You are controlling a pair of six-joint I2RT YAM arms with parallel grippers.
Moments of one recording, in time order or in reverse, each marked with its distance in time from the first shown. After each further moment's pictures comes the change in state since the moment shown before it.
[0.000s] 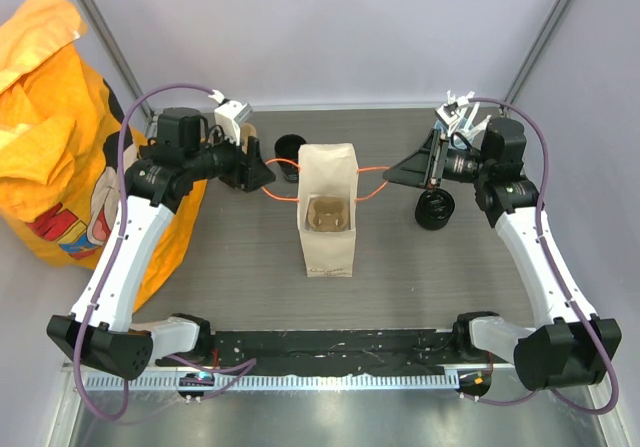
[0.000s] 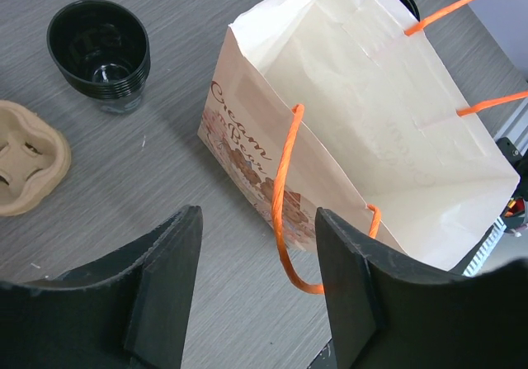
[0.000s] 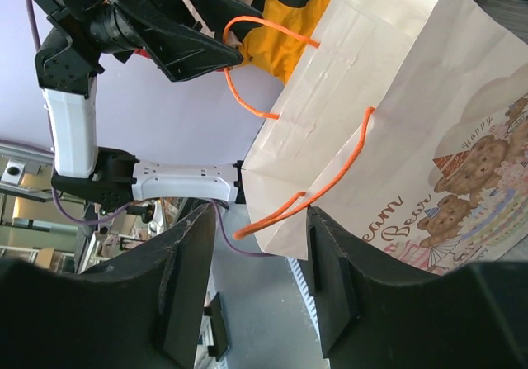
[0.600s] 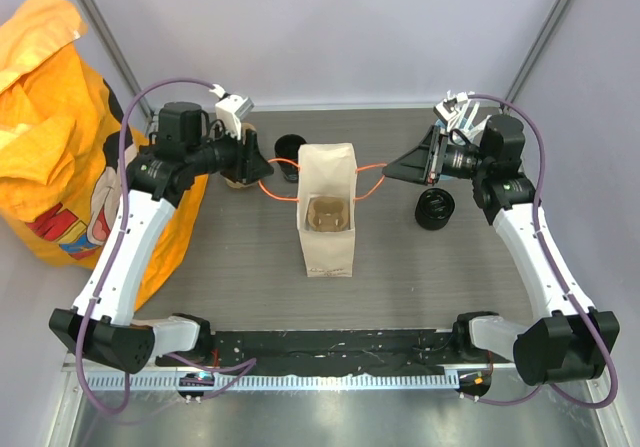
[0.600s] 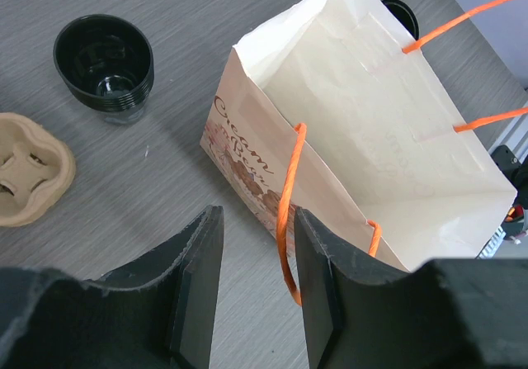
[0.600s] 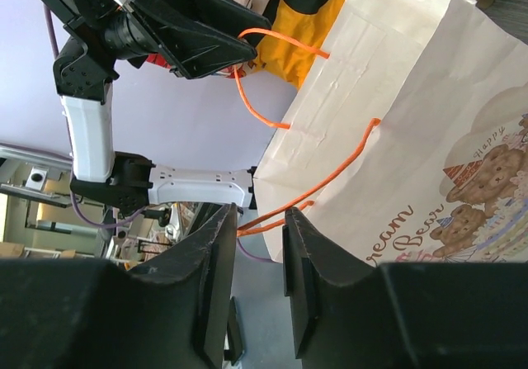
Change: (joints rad) left arm 0.000 0.034 0.035 0.008 0.001 -0.006; right arm 0.006 0.030 0.000 0.099 -0.014 0.104
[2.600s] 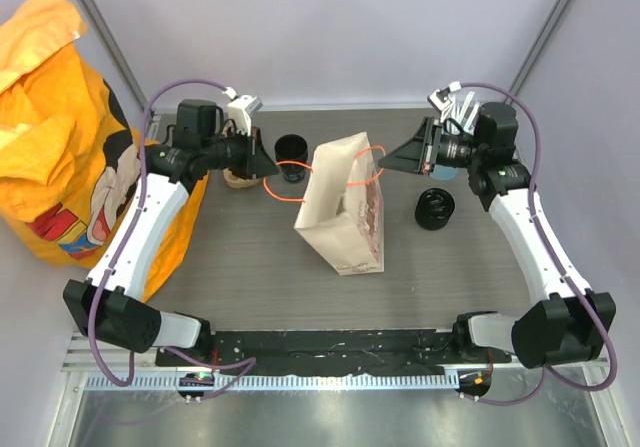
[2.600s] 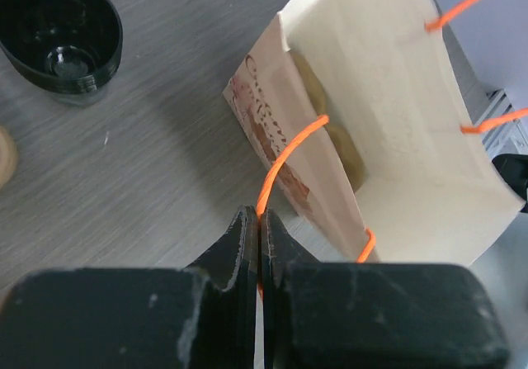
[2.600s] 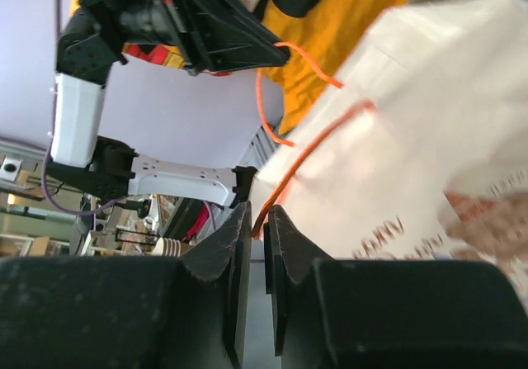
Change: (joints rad) left arm 0.000 0.103 0.006 0.033 0.054 -0.098; right arm 0.020 0.073 0.108 -0.026 0.008 -0.085
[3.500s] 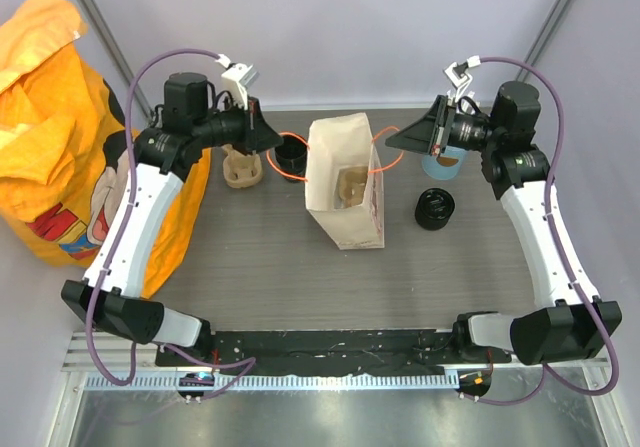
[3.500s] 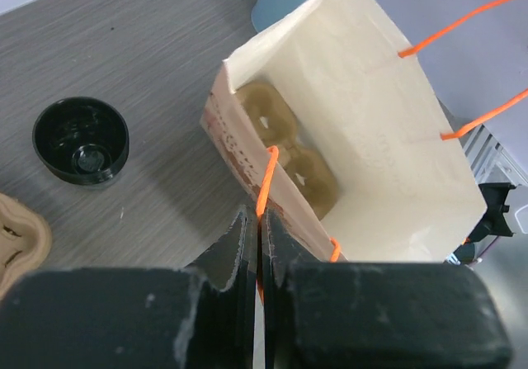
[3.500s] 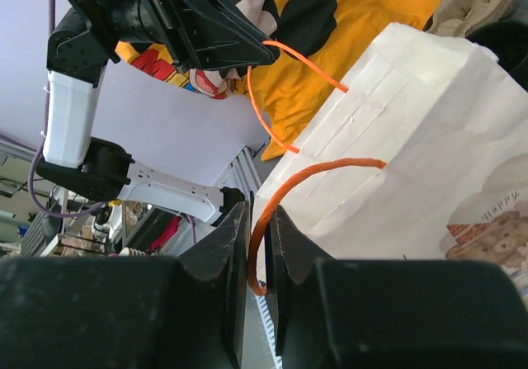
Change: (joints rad) left arm -0.016 0.045 0.201 0.018 0.024 -0.003; right arm -0.023 0.029 0.170 -0.095 0.018 -0.103
